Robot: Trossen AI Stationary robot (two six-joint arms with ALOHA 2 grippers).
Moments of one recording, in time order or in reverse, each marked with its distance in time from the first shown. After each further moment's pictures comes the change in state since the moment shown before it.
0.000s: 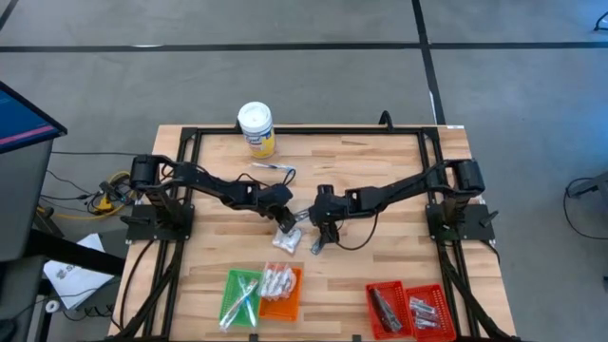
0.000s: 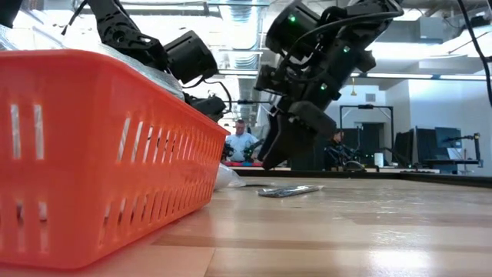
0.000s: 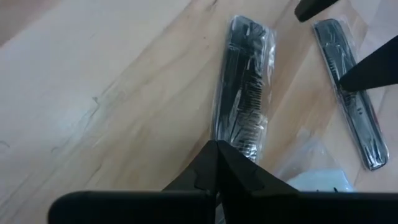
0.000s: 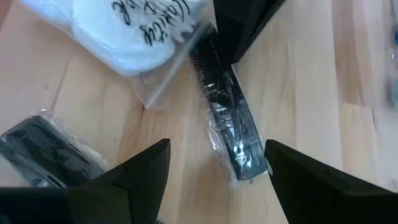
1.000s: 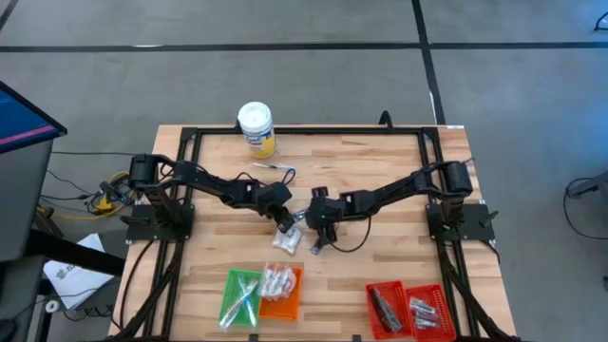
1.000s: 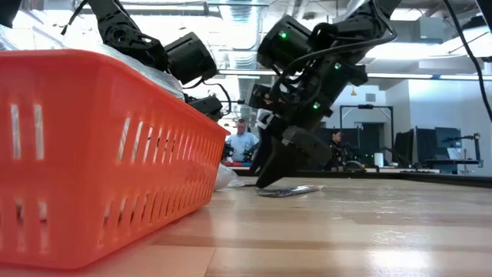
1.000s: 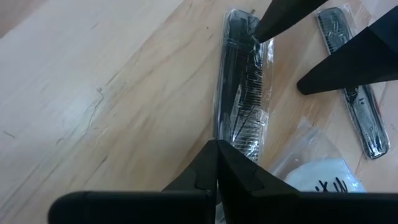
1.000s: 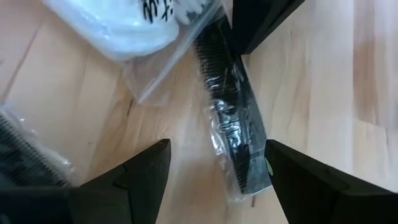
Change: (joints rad) left arm 0.015 0.001 -0.001 -0.046 0.026 0.022; right arm -0.003 0.096 0.024 0.058 0.026 -0.116
